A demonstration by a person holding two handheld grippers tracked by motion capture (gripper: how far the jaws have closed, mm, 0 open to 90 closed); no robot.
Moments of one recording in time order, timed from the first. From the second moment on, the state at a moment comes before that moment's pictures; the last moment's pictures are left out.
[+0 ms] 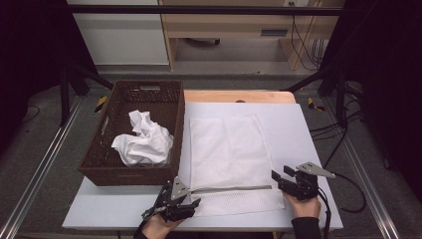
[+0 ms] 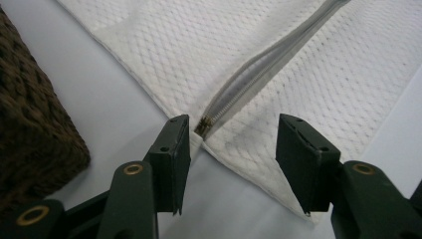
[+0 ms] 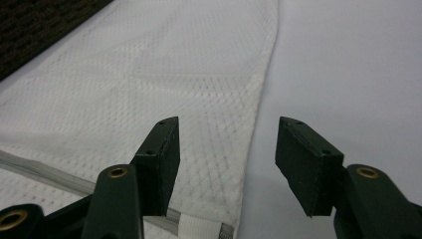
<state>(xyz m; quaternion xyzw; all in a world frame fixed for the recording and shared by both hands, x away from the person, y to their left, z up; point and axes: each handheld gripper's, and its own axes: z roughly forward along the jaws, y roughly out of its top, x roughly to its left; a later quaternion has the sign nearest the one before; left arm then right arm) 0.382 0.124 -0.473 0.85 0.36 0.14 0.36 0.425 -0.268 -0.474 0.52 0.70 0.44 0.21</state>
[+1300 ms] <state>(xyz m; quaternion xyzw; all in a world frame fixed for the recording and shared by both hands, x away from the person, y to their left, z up) 0.394 0.122 -0.477 0.86 0.32 0.19 0.34 0.485 -0.248 -0.483 0.56 0.72 0.34 0.23</state>
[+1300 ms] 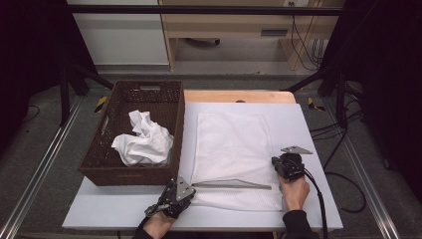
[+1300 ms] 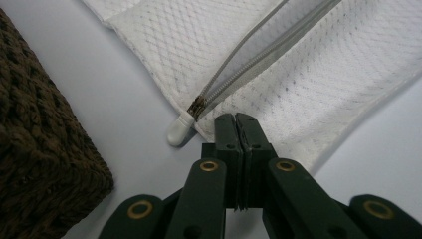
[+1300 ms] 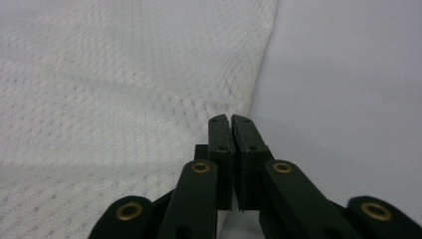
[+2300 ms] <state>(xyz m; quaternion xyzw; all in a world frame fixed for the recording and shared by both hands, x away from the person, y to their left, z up) 0.391 0.068 -0.463 0.86 0.27 0.16 0.41 0.413 -0.225 -0.446 0.46 0.74 0.45 0.23</state>
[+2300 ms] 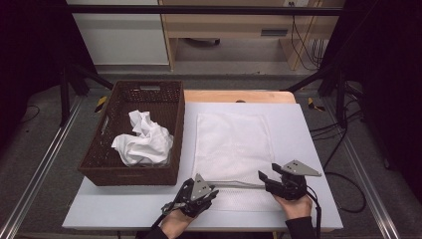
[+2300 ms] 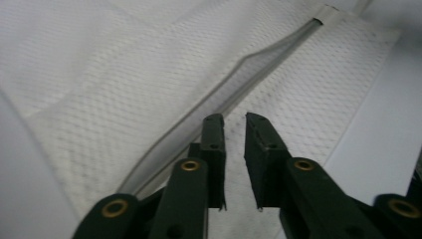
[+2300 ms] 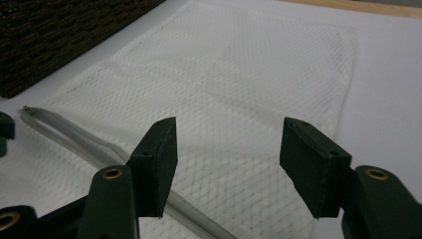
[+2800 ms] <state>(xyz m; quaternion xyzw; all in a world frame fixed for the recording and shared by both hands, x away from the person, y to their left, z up) 0.391 0.057 -0.484 0.88 0.25 0.15 0.38 0.415 -0.182 -0.466 0.42 0.78 0.42 0.18</state>
